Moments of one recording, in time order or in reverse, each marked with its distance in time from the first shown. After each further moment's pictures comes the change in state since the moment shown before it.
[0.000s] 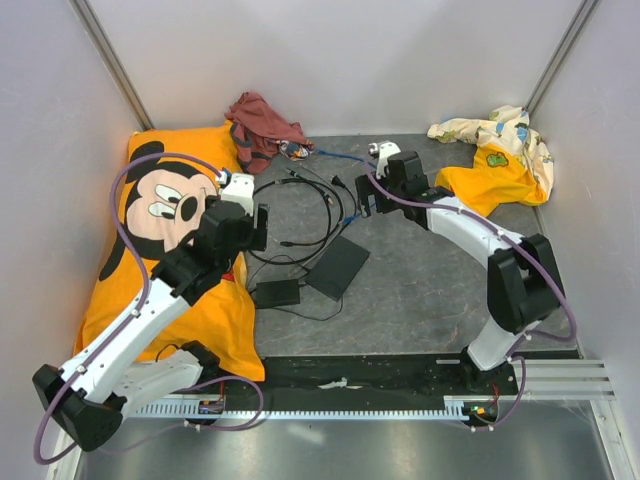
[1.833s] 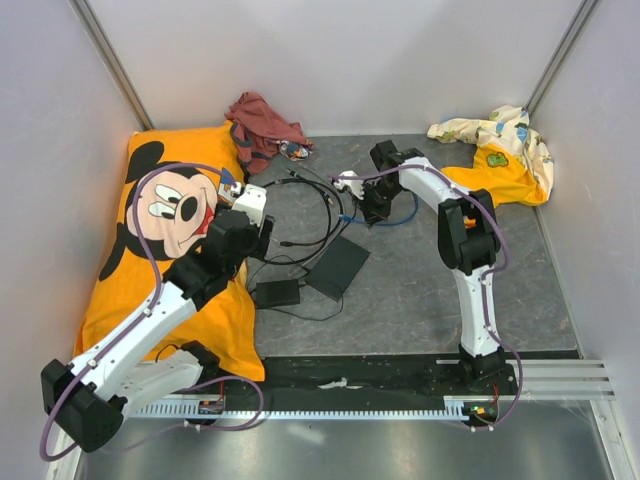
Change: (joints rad) left arm 0.013 -0.024 -0.173 0.171 0.022 0.183; right arm -0.080 0.631 0.703 -0.784 -0.468 -1.104
